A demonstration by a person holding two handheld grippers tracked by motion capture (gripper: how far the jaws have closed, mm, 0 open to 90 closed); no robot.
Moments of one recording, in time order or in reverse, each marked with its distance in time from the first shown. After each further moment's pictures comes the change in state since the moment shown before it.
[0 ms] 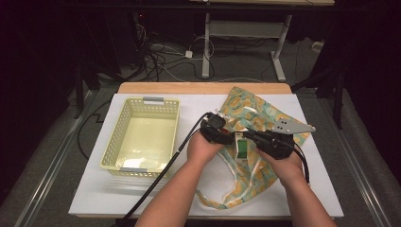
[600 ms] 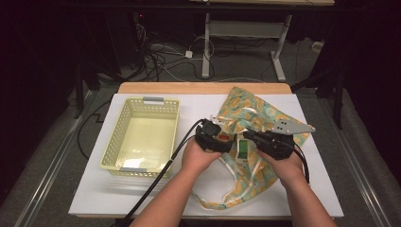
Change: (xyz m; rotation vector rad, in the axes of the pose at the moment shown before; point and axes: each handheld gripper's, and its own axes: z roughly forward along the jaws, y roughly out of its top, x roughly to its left) left arm -0.008 -0.031 -0.035 -0.051 -0.081 -0.031; right arm 0.000 -0.001 0.000 0.009 0.004 -0.007
